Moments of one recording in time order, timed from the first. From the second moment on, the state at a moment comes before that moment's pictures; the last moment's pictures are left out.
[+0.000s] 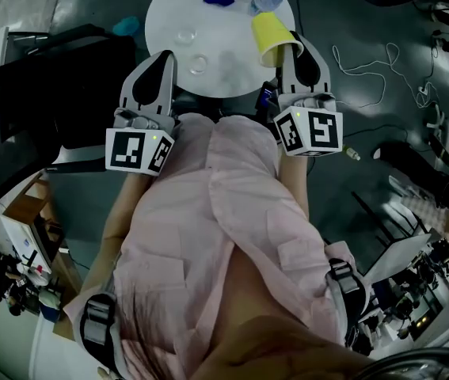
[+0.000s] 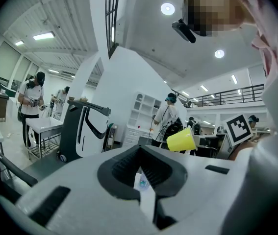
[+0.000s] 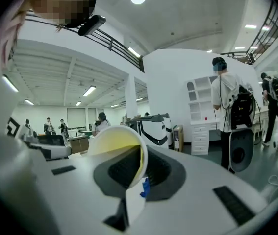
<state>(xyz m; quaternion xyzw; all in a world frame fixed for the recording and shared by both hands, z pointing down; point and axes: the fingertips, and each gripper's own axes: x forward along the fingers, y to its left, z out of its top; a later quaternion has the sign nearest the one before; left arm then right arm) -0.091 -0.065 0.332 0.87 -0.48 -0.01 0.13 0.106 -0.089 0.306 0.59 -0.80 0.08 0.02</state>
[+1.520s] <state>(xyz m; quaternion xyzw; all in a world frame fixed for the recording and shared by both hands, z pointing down) -0.135 -0.095 0.309 0.90 -0.42 -0.04 0.12 0.035 -0.059 0.365 0.62 -0.77 0.15 0.08</state>
